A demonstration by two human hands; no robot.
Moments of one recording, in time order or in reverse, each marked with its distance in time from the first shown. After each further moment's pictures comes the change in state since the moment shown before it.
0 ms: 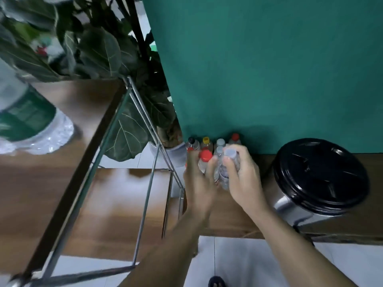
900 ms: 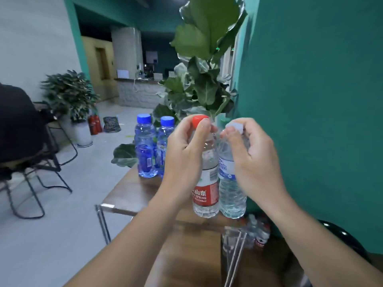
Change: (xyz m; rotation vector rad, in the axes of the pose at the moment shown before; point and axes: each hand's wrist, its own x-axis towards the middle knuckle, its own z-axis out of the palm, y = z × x) left_hand -0.053 0.261 -0.419 -0.505 -0.013 0.564; right_hand -0.107 -0.502 0.026 0.093 0.096 -0.582
